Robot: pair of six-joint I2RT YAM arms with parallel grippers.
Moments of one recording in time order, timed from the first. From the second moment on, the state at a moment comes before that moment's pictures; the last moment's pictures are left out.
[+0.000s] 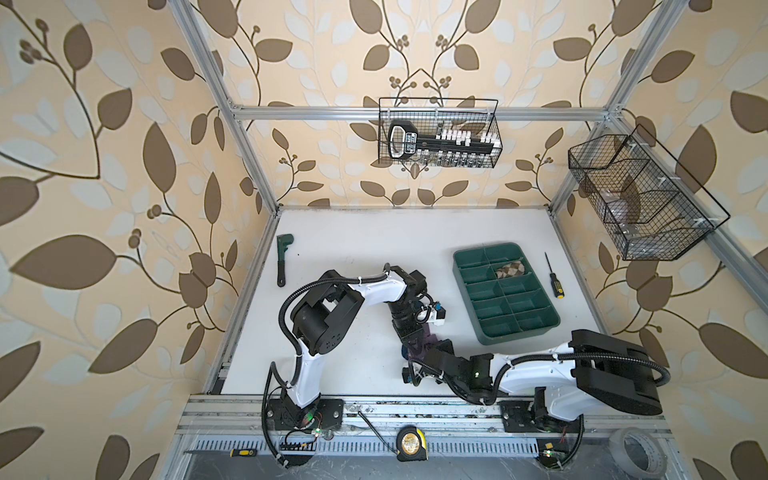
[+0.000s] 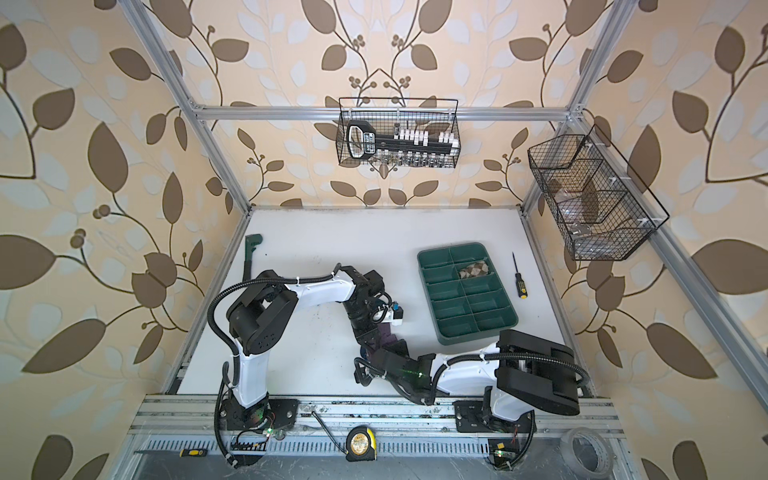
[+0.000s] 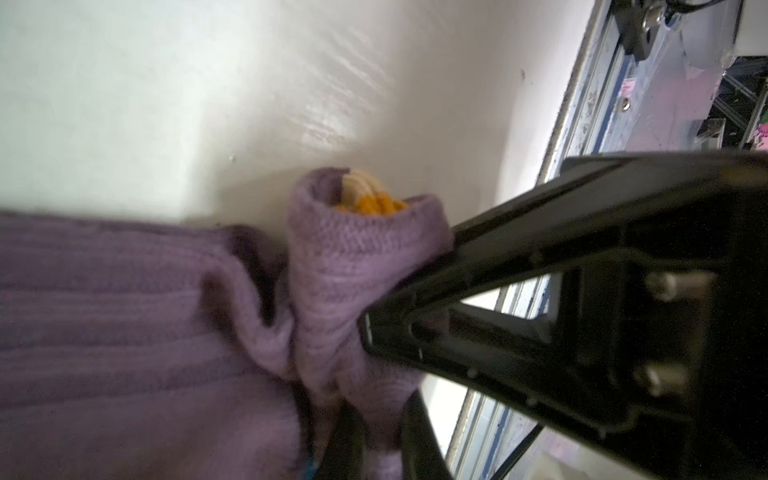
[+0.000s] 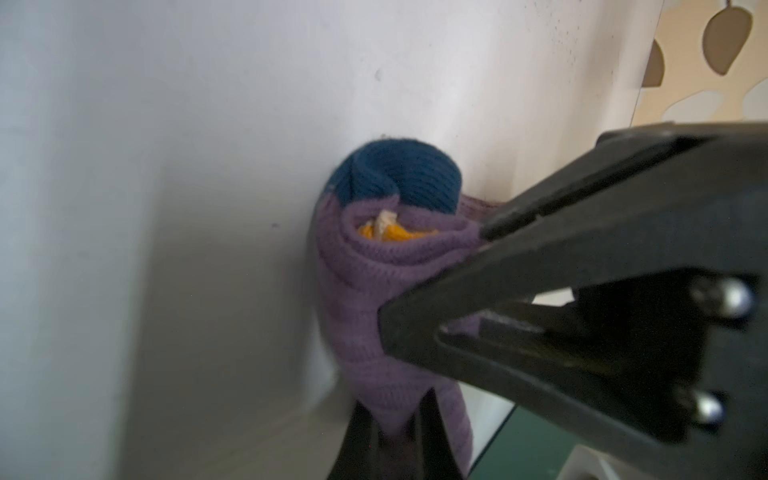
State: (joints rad) left arm -0.75 1.98 1.29 -1.00 0.64 0.44; right arm 1.27 1.49 0.51 0.04 0.55 -0.80
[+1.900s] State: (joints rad) left arm -1.37 1.71 0.97 -0.69 -0.42 0.05; right arm 0.82 1.91 1.19 -0.95 -0.48 -0.79
